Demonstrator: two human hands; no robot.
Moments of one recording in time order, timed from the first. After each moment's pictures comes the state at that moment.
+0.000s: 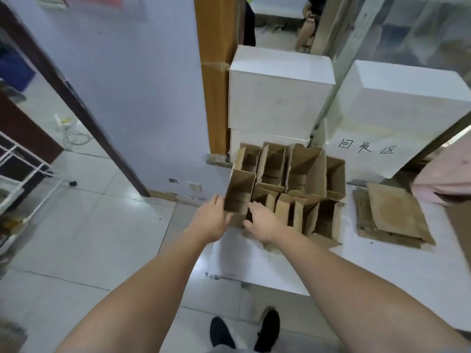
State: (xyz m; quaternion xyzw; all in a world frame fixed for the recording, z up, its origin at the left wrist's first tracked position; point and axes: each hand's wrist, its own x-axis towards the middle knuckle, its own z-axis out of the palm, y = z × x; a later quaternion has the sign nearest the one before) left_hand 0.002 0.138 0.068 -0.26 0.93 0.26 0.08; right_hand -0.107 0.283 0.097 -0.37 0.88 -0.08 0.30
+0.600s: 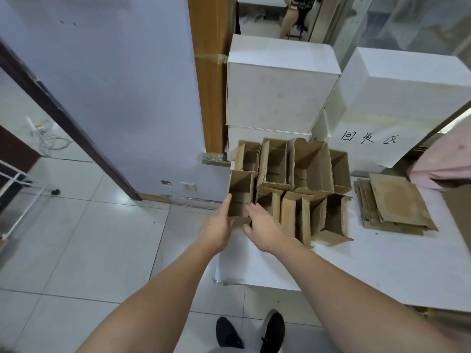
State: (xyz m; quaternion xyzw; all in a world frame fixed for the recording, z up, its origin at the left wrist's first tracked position) left_hand 0.005 0.126 0.016 -0.24 0.88 0.41 0.05; right_hand -0.089 0.266 0.064 -0.35 0.89 -0.12 0.27
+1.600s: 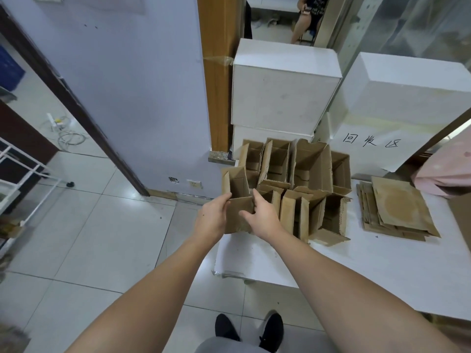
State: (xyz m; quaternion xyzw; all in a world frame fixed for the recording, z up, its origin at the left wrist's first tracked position) left_hand 0.018 0.138 0.073 -0.31 0.87 0.37 -0.07; right_hand -0.082 0.263 0.088 -0.20 0.85 -0.38 0.30
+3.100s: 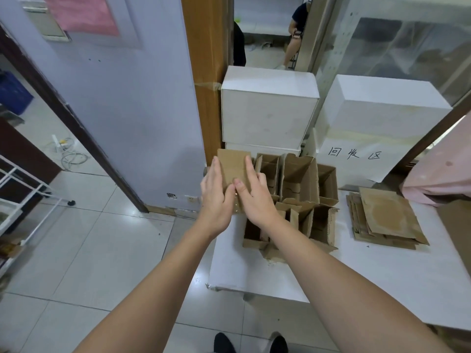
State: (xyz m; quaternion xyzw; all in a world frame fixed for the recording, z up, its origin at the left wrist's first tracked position) left_hand -0.015 0.165 0.178 -0.25 0.83 0.45 -0.20; right_hand -0.107 0.260 0.179 -0.29 0.81 -0.47 0.20
